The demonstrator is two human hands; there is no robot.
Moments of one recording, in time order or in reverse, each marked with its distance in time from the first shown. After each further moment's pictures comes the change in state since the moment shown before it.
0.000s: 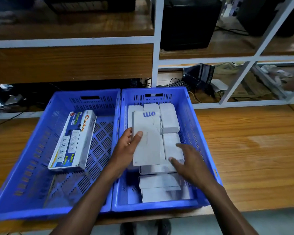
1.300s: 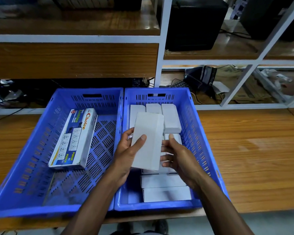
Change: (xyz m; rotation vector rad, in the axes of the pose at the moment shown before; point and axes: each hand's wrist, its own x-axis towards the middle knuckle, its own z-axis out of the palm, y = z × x) left_hand -0.025 0.015 0.006 -0.267 0.092 -0.123; right_hand 0.003 -0.058 0.004 1.074 -0.292 0.205
